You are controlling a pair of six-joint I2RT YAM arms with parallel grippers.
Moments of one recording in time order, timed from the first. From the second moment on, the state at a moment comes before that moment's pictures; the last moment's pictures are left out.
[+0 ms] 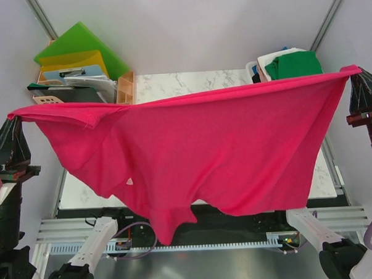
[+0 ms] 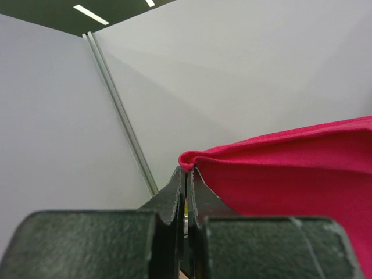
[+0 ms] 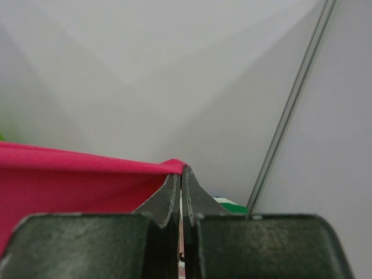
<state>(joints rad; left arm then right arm) -0.11 0.72 1.97 -0.68 0.03 0.37 0.13 0.89 2.03 -0.72 -0.01 -0.18</state>
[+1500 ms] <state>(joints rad) -0.09 1.67 1.49 -0.35 0.07 0.35 0.16 2.13 1.98 -0.32 0.05 -0.25</state>
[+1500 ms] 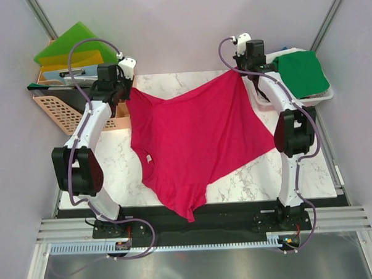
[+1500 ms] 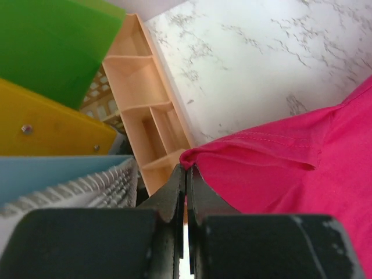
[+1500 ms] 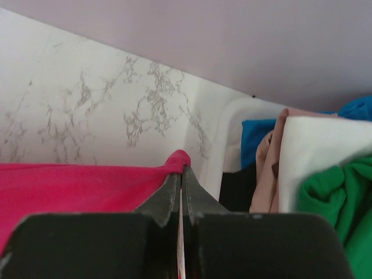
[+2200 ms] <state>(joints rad) -0.13 1.59 1.35 -0.26 -0.09 0.38 0.20 1.72 1.35 -0.12 0.30 -0.21</state>
